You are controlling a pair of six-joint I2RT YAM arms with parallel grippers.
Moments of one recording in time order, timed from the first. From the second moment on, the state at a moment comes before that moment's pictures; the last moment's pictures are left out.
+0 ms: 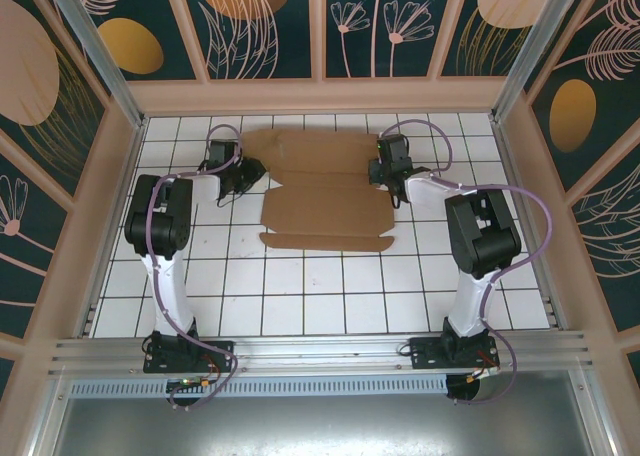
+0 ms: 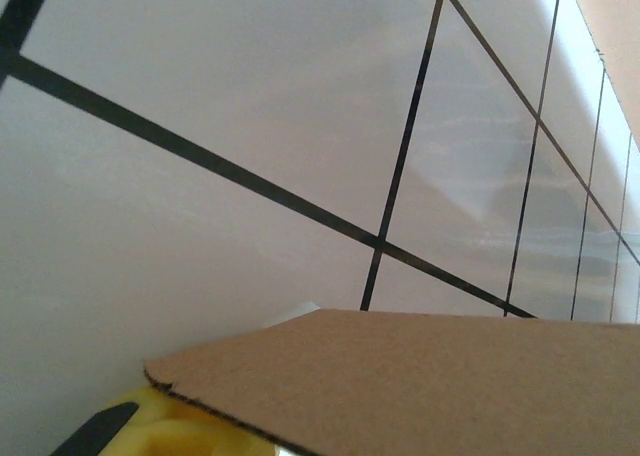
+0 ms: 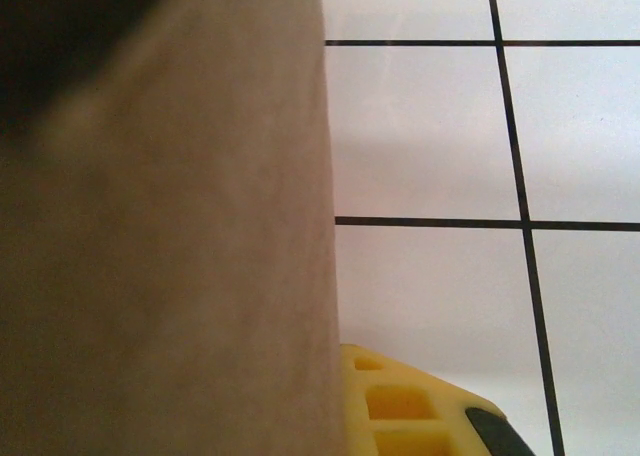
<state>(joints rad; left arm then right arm) -0.15 2.11 1.22 0.12 0.35 -0.85 0.37 1.89 1.18 -0.03 0.18 0.21</state>
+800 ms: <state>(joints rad) -0.30 2.07 1.29 -0.07 0.33 -0.81 0.37 1.89 1.18 -0.04 0.19 0.23</state>
